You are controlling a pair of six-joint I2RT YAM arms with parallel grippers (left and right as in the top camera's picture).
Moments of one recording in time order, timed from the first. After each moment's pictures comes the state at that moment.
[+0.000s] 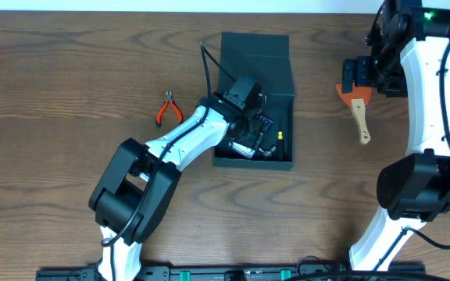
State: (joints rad) left arm -0.64 2.03 1.41 -0.56 0.21 -0.20; right arm -0.08 2.02 2.09 -1.53 0.04 0.07
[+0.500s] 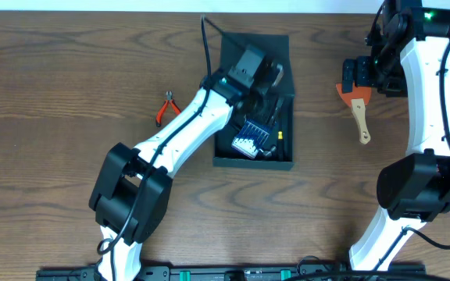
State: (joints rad) left arm -0.64 2.03 1.71 -0.69 0.24 -0.18; right arm -0.08 2.02 2.09 -1.53 0.04 0.07
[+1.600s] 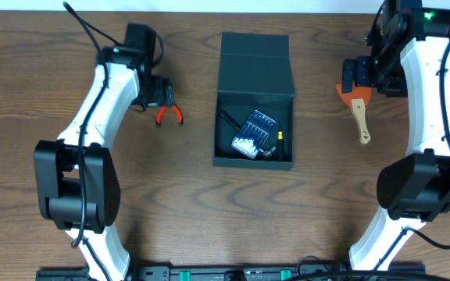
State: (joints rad) left arm -0.15 1.96 1.57 -0.95 -0.12 -0.21; right arm -0.08 2.02 2.09 -1.53 0.04 0.07
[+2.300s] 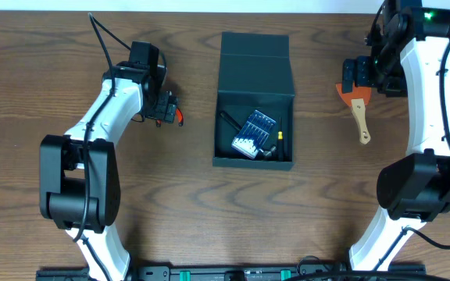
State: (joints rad) left arm -0.15 1.97 1.41 -0.75 -0.09 0.08; right arm -0.08 2.02 2.09 -1.53 0.04 0.07
